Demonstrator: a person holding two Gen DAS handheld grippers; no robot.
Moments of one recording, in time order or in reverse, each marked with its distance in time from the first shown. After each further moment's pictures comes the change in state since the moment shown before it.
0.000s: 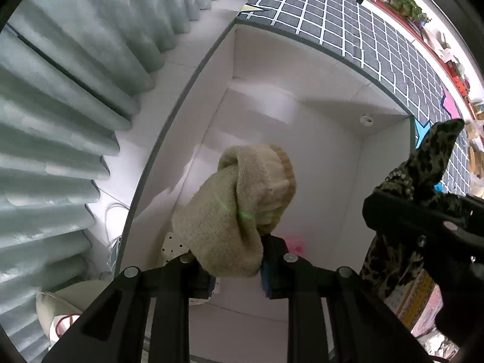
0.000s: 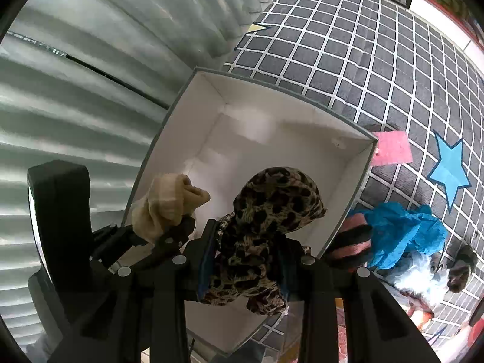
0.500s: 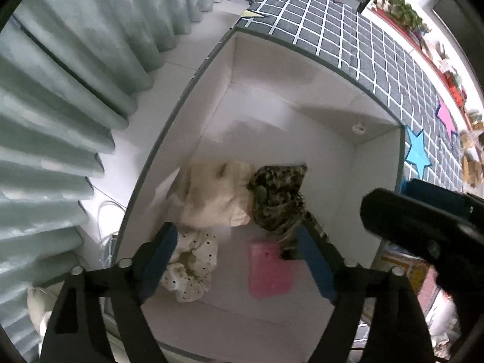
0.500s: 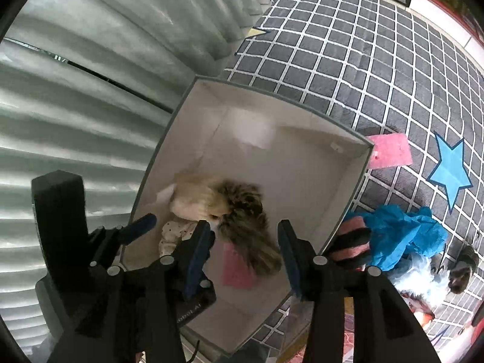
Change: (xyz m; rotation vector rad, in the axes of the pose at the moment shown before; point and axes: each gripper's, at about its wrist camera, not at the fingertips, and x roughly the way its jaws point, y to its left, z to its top) left arm -0.007 0.003 0.001 -0.047 -0.021 -0.046; right arm -0.004 -0.006 0.004 0.006 -0.023 0.012
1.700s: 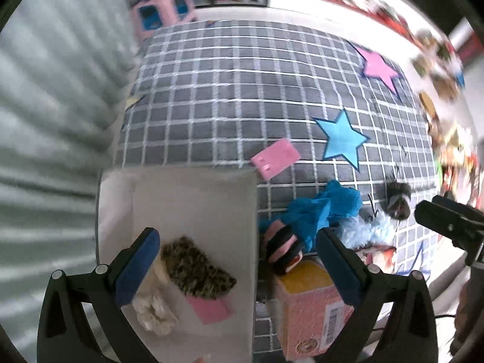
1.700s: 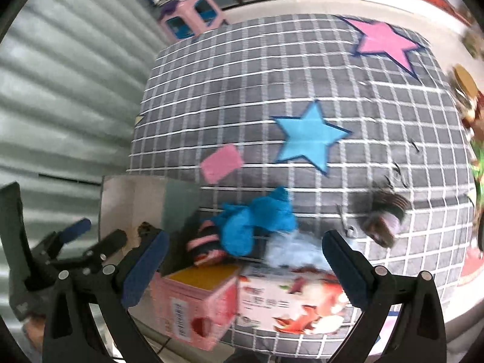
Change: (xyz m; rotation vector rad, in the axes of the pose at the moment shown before) left arm -0.055 -0.174 0.047 0.490 -0.061 0.019; right arm -0.119 -0.194 -0.073 0.419 -0.208 -0.050
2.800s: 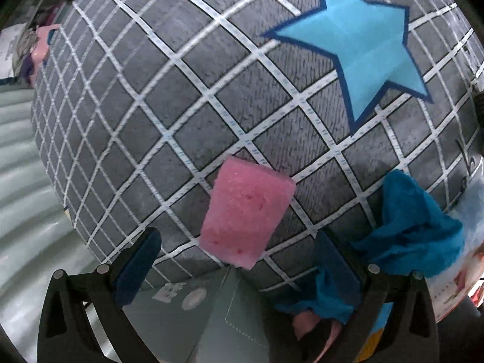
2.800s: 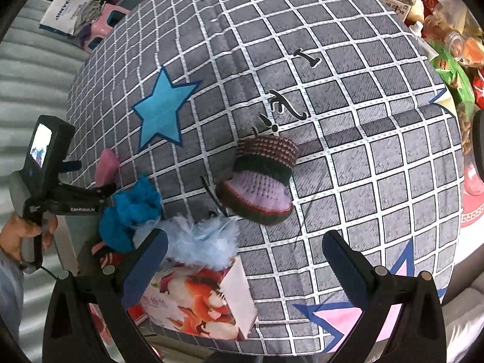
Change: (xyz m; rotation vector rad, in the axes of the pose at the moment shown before) left arm 0.204 -0.113 0.070 0.588 0.404 0.267; right arm 0.040 -0.178 -0.020 0.300 0.117 -0.042
